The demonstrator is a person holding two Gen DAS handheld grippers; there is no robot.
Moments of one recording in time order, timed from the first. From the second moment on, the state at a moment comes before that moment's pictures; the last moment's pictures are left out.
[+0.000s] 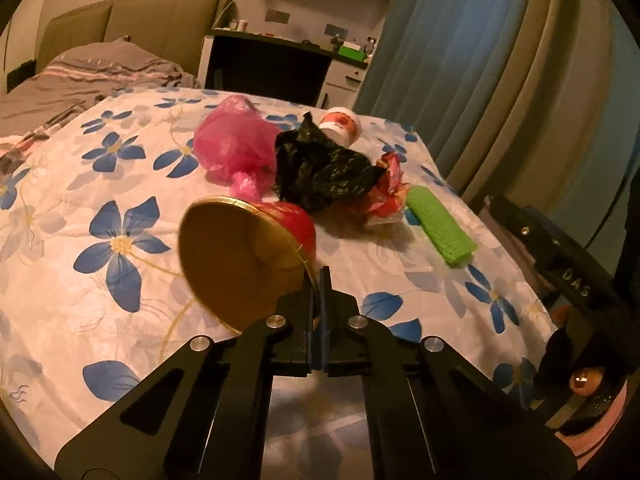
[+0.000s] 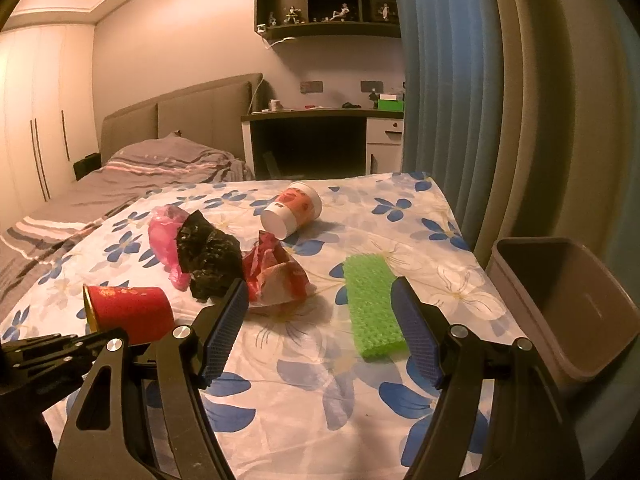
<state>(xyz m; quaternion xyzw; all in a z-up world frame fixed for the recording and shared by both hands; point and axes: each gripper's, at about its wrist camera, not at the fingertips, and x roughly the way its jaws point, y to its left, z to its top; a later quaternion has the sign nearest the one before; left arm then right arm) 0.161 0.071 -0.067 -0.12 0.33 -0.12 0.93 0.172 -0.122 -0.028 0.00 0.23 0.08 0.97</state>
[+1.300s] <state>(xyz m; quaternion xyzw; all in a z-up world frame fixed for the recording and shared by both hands) 0.146 0.096 -0.037 -0.13 0.27 -0.06 0.95 0.280 -0.083 -0.057 0.01 0.33 0.12 0.94</state>
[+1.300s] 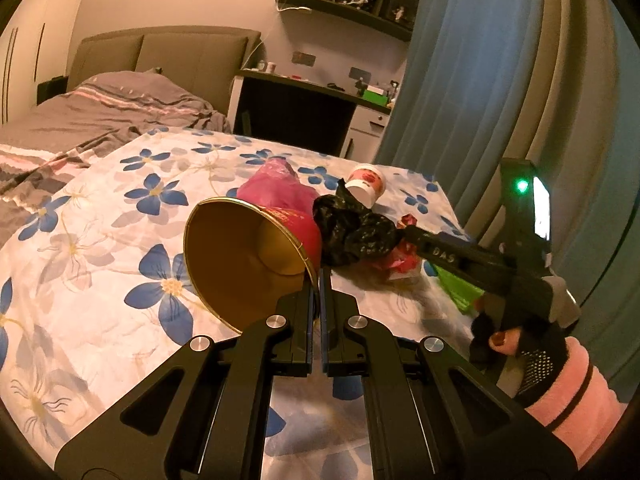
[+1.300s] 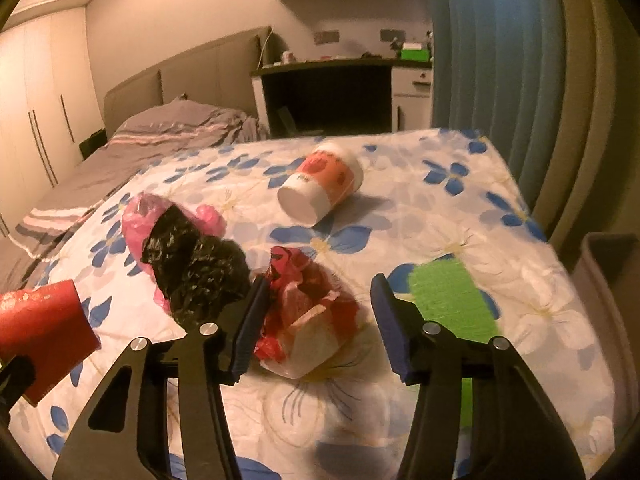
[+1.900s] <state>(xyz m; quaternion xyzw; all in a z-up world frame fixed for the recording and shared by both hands) 0.139 0.086 -0.029 -0.12 0.26 -0.06 0.96 0.218 -0.129 -0.013 0.04 0.25 0.12 0.96</state>
